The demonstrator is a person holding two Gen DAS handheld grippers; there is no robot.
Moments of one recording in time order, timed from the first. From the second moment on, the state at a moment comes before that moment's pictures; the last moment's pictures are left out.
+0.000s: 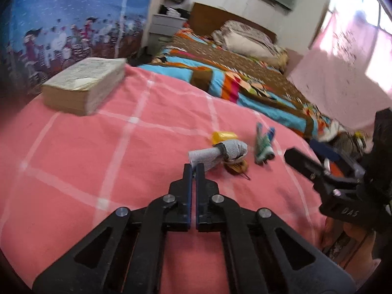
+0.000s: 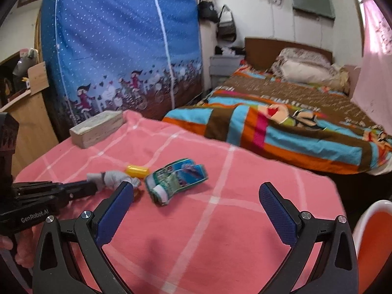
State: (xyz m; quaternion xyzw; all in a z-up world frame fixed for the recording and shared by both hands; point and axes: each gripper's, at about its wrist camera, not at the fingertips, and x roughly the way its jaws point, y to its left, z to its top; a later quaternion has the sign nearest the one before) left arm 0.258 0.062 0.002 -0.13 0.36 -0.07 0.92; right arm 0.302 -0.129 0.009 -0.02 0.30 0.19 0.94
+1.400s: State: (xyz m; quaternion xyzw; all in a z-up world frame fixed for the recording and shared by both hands) left arm 0.293 0.014 0.002 0.09 0.39 -0.14 0.90; right arm 0.297 -0.152 -0.006 0.03 0.35 0.23 0.91
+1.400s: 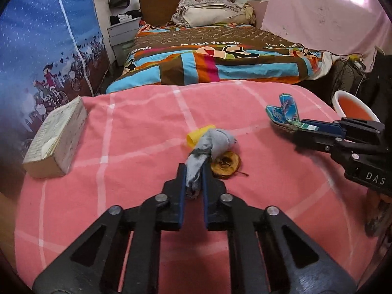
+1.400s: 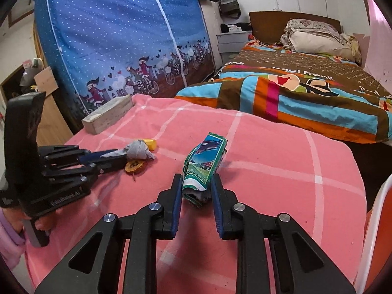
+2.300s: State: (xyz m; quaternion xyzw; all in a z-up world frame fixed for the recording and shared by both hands) left arm 0.179 -0.051 0.089 -0.05 0.14 -0.15 0.98; right arm 0.167 -0.215 0.079 0.02 0.01 0.18 0.98
